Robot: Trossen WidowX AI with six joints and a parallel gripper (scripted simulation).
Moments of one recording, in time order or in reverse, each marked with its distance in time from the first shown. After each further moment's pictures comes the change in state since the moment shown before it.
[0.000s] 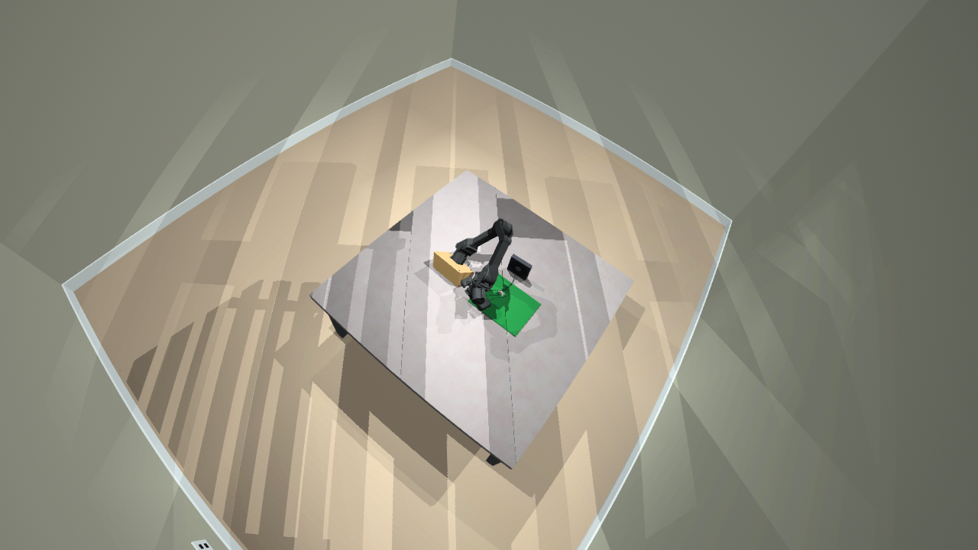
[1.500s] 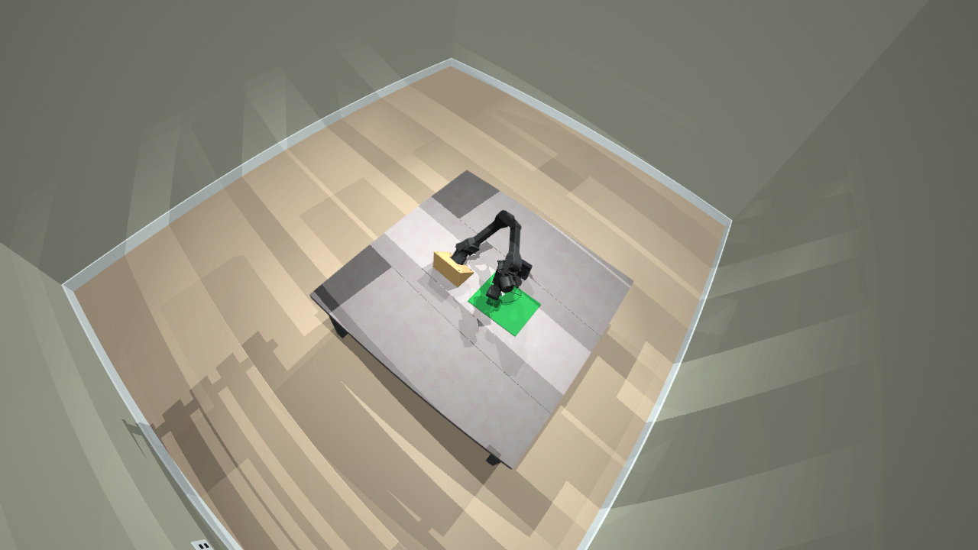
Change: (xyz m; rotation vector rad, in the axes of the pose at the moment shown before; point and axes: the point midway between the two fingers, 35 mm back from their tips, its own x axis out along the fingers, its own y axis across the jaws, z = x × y) arm -0.053 -0.028 0.109 0.984 0.007 -0.003
